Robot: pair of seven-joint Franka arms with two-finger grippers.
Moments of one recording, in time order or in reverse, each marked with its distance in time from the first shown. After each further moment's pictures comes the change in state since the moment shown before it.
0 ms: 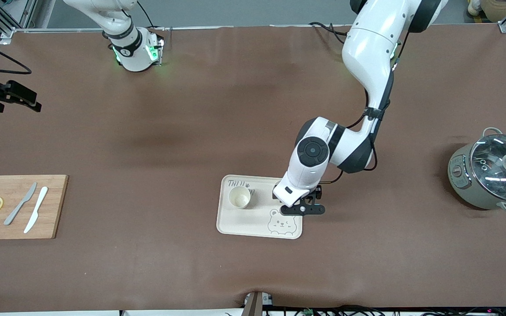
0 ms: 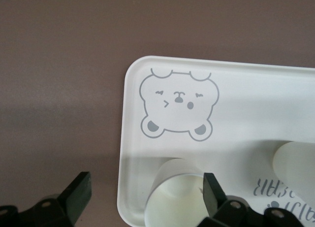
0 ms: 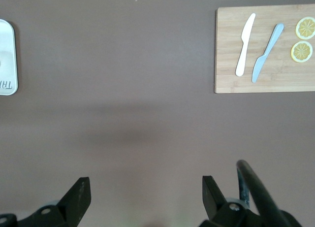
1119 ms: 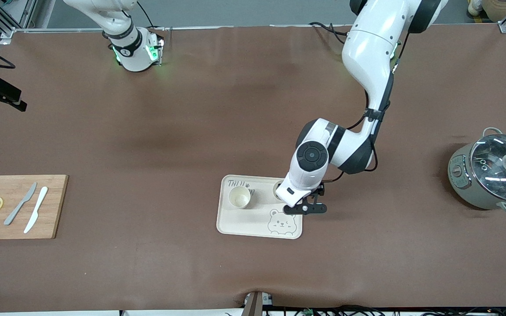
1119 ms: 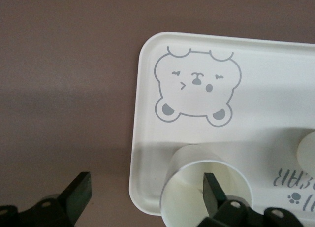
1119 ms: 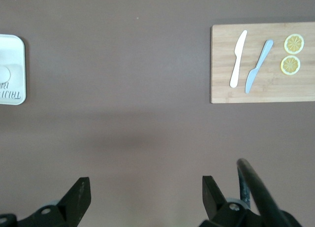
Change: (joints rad) left arm -0.004 -0.004 0.005 -0.005 0.000 -0.075 -0.025; right arm 0.000 0.037 -0.001 0.115 -0.001 -0.065 0.000
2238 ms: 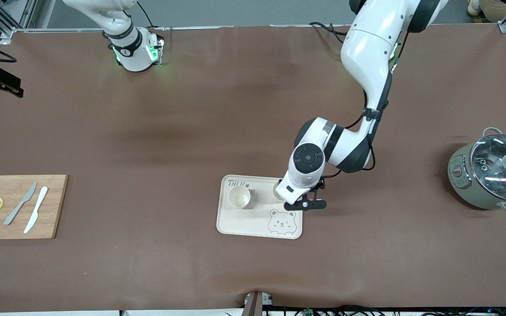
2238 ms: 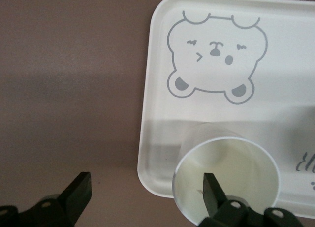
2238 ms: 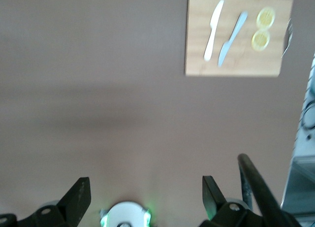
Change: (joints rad) left arm -0.003 0.005 0.000 -0.020 0.000 -0.057 -0.007; right arm 0.071 0.031 0.002 0.079 -0.164 -0.117 -0.002
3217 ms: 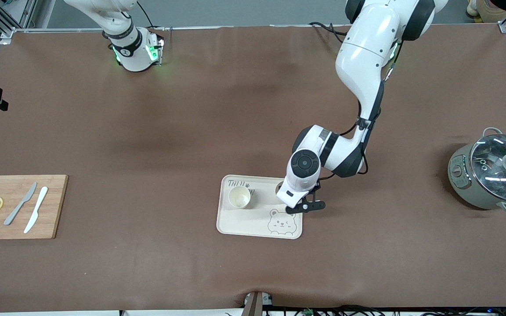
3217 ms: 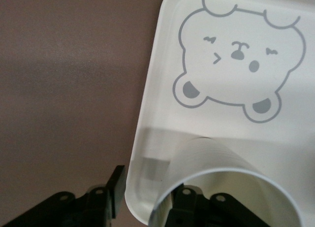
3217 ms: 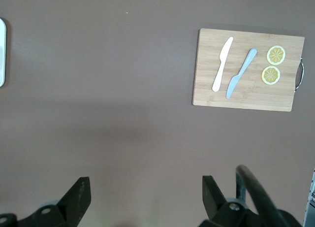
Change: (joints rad) left arm 0.000 0.062 -0.002 -0.005 -0.001 0.070 -0.111; right arm -0.102 0.015 -0.017 -0.006 0.117 0.097 -0.142
